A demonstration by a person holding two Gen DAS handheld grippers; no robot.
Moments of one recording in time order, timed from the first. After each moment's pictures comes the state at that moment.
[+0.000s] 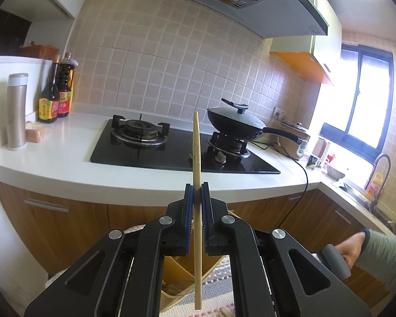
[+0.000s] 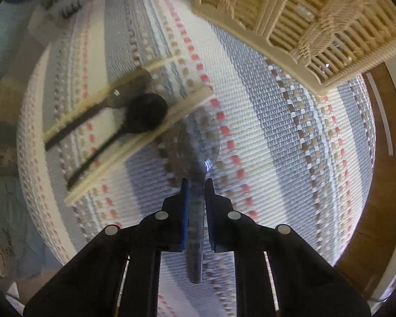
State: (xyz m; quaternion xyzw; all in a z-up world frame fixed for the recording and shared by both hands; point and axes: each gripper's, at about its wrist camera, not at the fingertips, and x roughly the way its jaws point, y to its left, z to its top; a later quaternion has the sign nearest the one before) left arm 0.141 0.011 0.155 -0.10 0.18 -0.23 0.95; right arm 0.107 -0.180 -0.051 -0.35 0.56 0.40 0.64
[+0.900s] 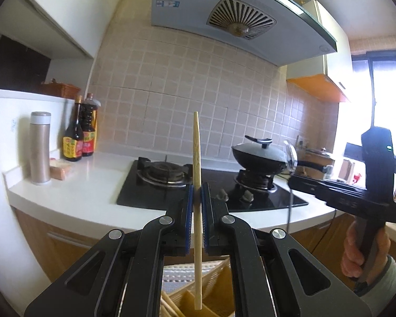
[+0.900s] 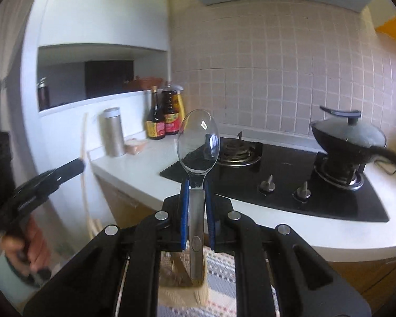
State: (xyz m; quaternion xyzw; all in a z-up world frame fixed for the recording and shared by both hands) left arm 0.148 0.016 0.167 -0.07 0.08 -0.15 0.98; right arm 0.208 -0.220 0.182 -0.01 0.16 0.24 0.96
